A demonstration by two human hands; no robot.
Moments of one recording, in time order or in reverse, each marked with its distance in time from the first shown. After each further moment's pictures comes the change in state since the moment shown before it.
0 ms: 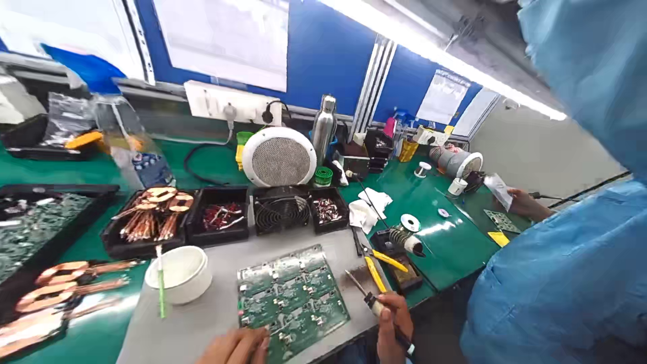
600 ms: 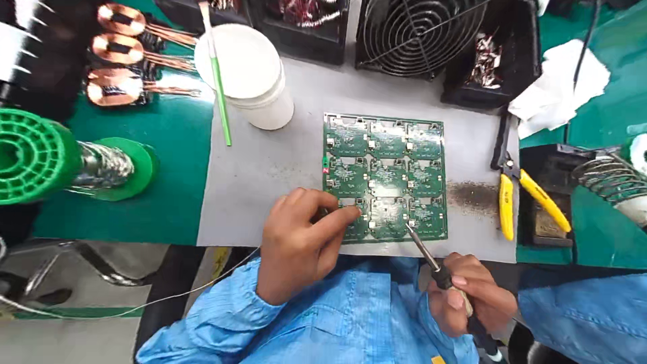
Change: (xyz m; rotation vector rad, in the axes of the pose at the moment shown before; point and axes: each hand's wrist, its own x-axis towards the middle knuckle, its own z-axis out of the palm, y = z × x) left_hand -0.006 -0.003 0.000 -0.071 0.000 -0.124; right_hand -0.028 -0.031 0.002 0.122 -0.408 0.094
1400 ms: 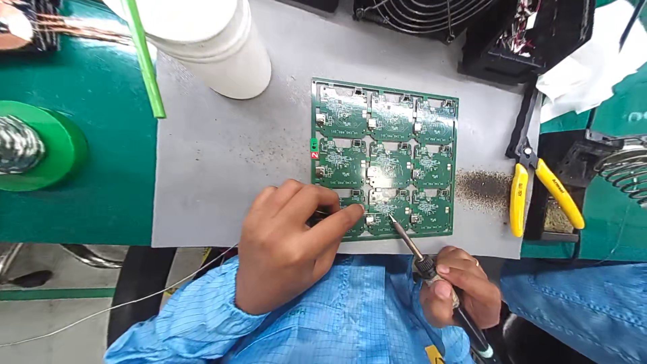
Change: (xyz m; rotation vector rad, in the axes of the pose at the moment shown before) left_hand 0.000 0.003 0.002 0.077 -0.072 0.036; right_hand -0.002 0.002 0.000 -0.126 -0.100 -0.007
